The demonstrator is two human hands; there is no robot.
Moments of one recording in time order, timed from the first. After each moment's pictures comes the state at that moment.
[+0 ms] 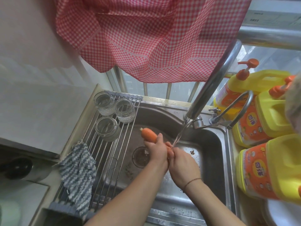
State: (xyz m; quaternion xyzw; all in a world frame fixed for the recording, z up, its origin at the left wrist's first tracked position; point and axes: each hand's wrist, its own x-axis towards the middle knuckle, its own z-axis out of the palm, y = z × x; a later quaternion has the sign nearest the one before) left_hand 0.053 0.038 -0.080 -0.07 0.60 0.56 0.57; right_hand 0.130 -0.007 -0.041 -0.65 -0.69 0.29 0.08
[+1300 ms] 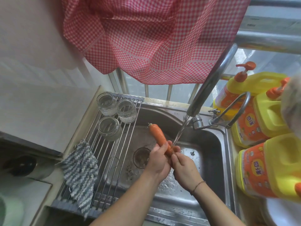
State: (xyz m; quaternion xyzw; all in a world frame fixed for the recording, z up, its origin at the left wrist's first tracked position) left_hand 0.043 0.001 -0.064 -0.02 0.41 0.55 0.73; right_hand 0.143 -0.017 -0.052 -0.63 -0.58 0.48 0.19
